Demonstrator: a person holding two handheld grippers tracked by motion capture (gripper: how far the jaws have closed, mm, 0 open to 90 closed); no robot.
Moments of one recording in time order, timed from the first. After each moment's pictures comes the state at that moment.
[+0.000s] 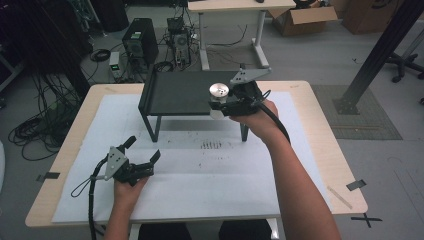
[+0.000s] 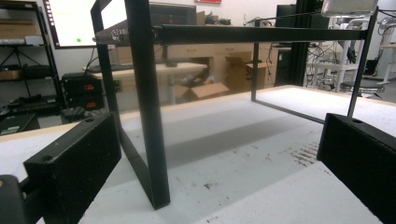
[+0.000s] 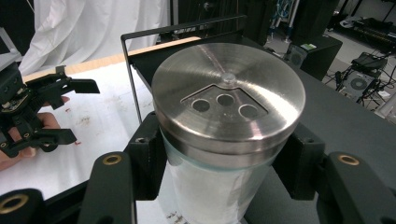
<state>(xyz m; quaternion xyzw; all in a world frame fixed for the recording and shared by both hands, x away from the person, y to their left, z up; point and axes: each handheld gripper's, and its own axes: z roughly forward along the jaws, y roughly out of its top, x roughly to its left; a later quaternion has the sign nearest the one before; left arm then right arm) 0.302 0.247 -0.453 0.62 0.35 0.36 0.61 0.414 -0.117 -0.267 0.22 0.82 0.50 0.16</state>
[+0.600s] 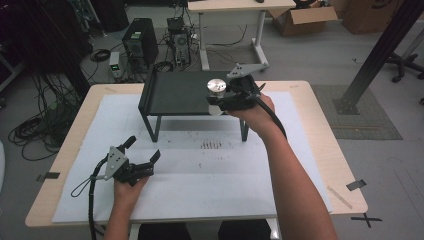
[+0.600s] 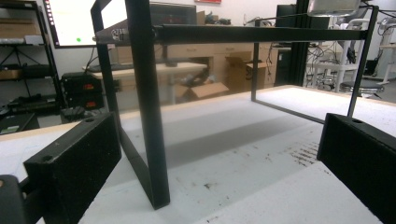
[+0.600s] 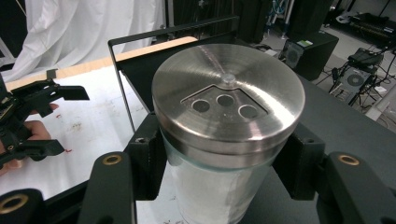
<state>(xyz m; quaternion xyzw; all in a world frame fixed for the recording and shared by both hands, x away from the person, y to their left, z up) 0.302 0.247 -0.453 0.62 0.35 0.36 0.60 0.427 -0.109 -0.264 0.23 0.82 0.50 0.16</state>
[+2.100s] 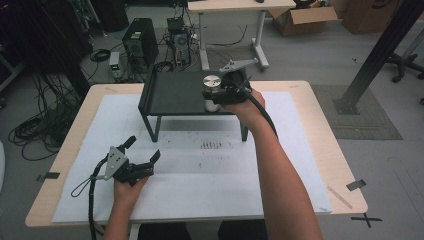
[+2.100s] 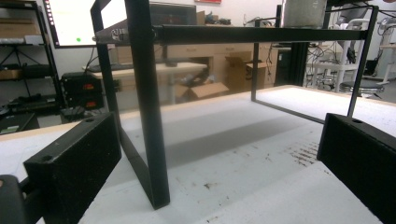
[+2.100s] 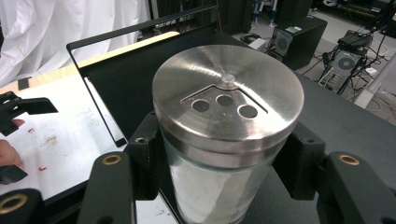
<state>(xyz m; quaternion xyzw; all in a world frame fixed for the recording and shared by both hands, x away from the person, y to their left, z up) 0.302 0.247 -0.453 0.62 0.35 0.36 0.60 0.455 -0.092 -0.274 0.27 0.82 0.49 0.16</state>
